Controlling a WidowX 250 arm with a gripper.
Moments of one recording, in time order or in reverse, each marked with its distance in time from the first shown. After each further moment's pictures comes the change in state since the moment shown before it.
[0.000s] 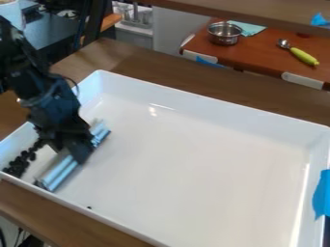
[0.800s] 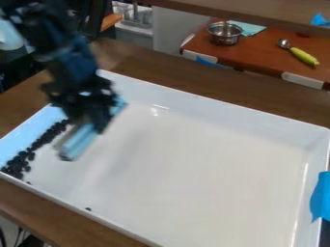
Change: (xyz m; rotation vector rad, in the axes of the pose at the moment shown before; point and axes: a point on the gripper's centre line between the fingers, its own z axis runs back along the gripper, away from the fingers) arm 0.030 -0.070 0.040 -0.127 0.024 0.067
